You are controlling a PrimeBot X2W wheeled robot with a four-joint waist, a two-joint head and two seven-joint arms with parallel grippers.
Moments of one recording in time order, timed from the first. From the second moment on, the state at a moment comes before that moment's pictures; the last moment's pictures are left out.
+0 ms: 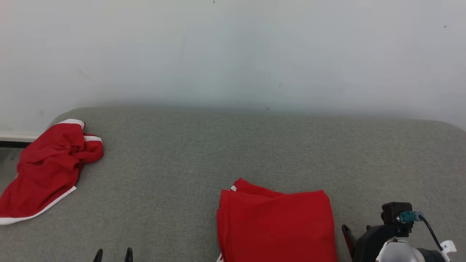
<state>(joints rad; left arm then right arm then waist) 0.16 0.09 0.03 0.18 -0.15 -0.13 -0.26 -0.07 -0.05 -0.11 0.24 0.14 0.13 0.51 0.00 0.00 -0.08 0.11</state>
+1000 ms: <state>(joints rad) 0.08 0.10 -0.08 0.10 -0.17 -0.13 -0.26 -0.17 -0.05 -0.07 0.41 -0.03 0.13 0.48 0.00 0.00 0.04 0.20</state>
